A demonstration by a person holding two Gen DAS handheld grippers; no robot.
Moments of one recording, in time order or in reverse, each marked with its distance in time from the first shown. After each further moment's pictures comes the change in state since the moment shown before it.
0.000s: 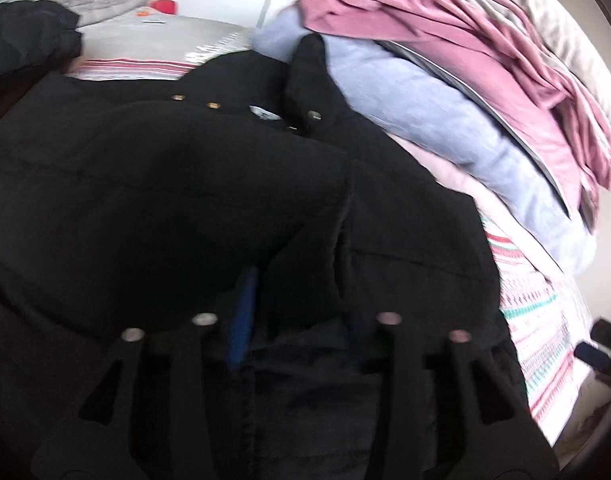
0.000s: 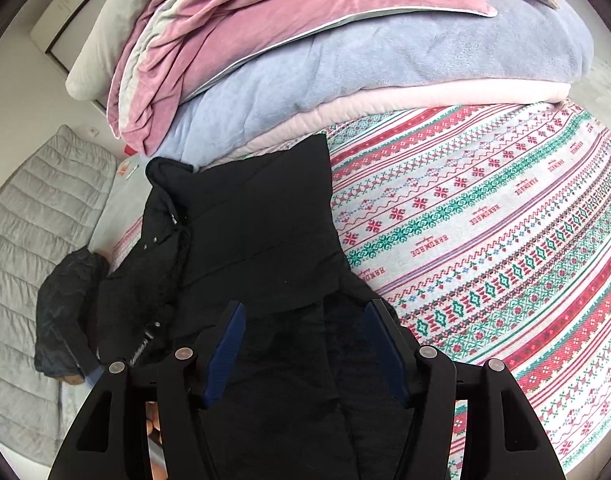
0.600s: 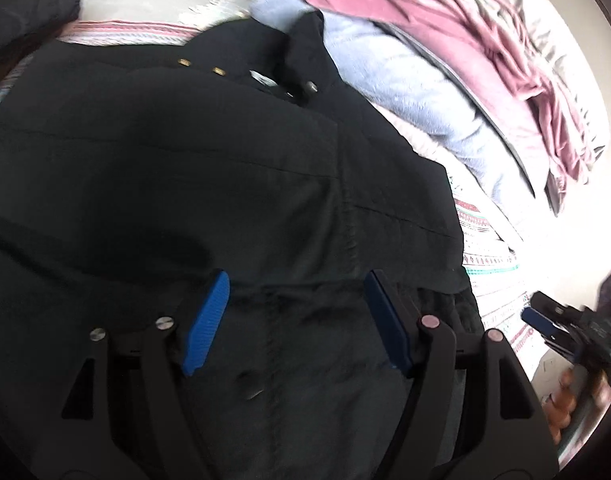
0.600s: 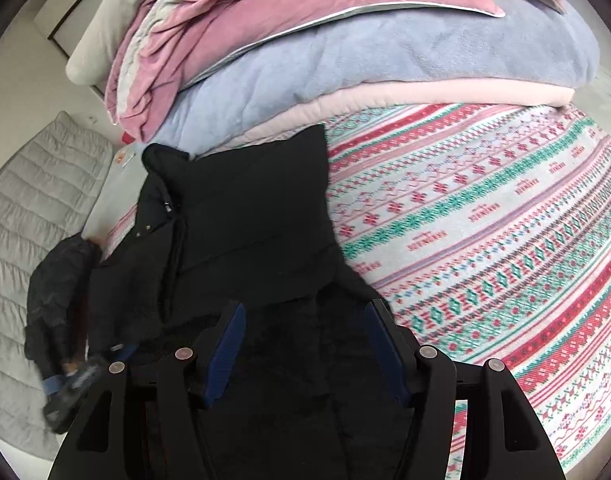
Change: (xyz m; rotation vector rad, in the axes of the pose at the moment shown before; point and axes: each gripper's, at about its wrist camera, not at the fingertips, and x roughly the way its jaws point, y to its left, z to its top) left arm -0.040 0.038 -0.002 -0.040 0.169 -0.084; right arm 0.008 -0.003 -0.007 -0.034 0.021 -0.033
